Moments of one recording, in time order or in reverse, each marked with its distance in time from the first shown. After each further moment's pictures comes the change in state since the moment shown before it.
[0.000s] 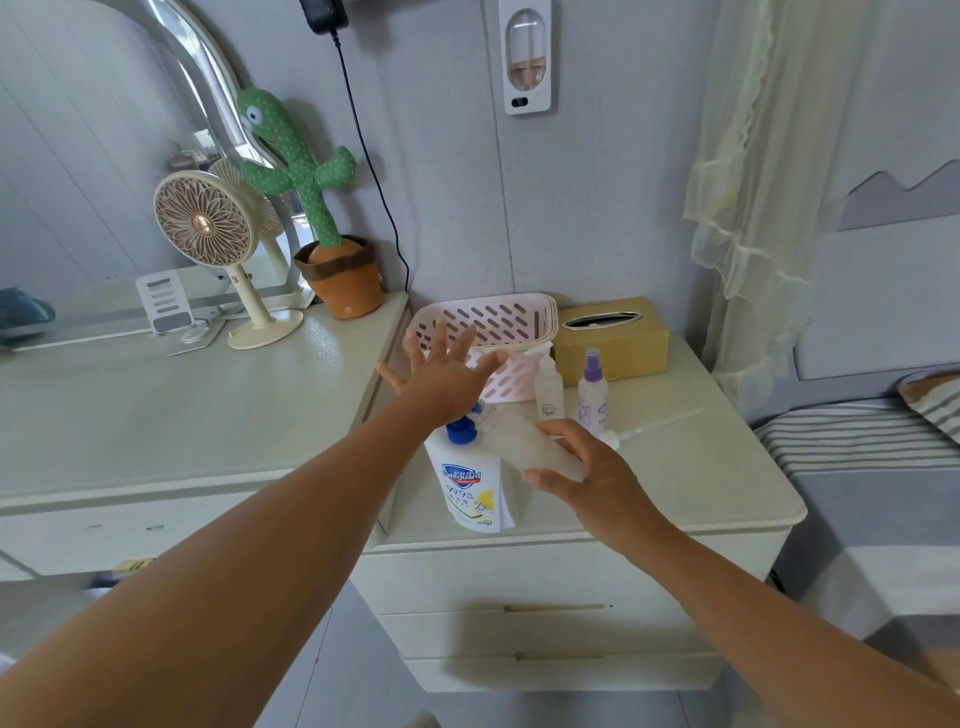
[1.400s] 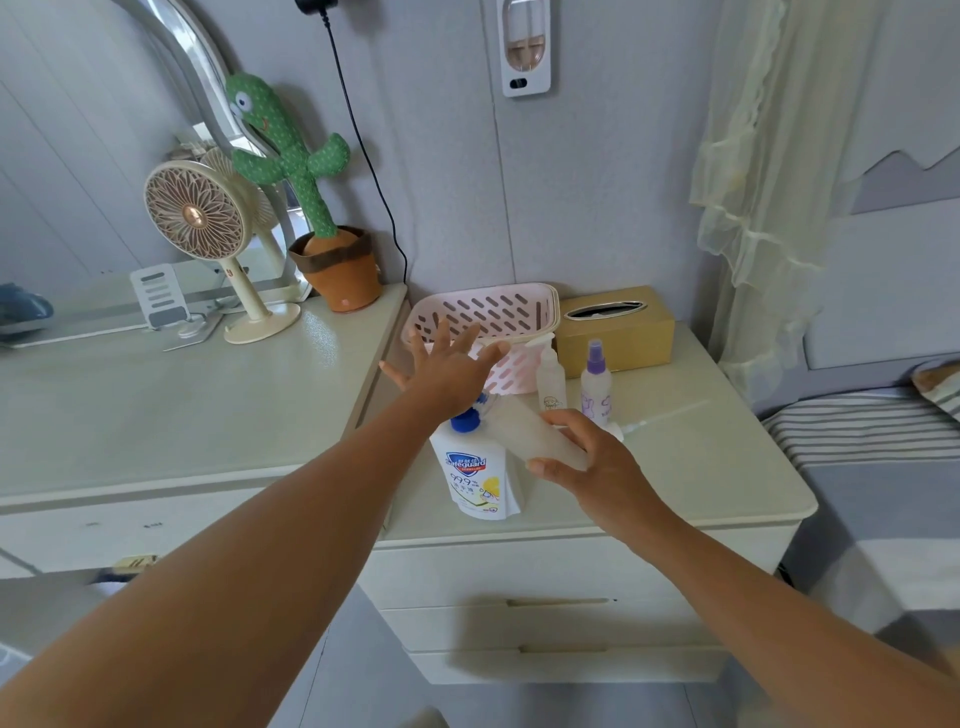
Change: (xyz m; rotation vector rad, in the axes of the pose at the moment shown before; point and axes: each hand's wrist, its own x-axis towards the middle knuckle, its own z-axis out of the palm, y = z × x) left_hand 0.010 0.005 0.008 -0.028 -0.026 -0.038; right_hand 0.009 0.008 -0.001 0.033 0.015 0.014
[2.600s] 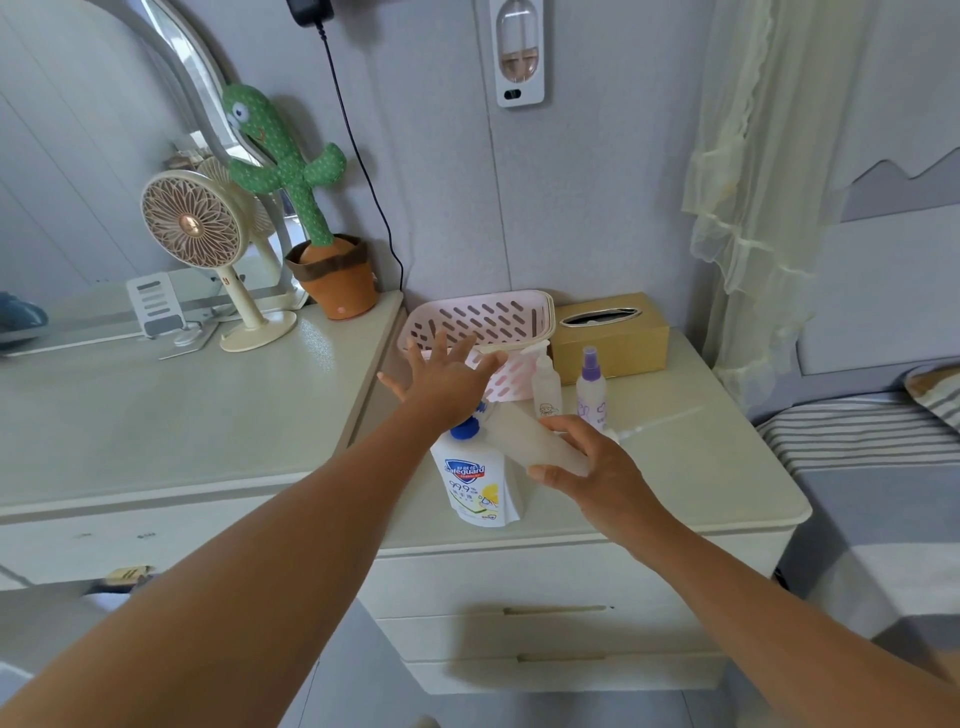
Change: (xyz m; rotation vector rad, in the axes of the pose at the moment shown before) left_hand -0.003 0.003 0.002 0.027 0.015 -0.013; right_hand -0.001 0.001 -0.004 0.017 -0.001 0.005
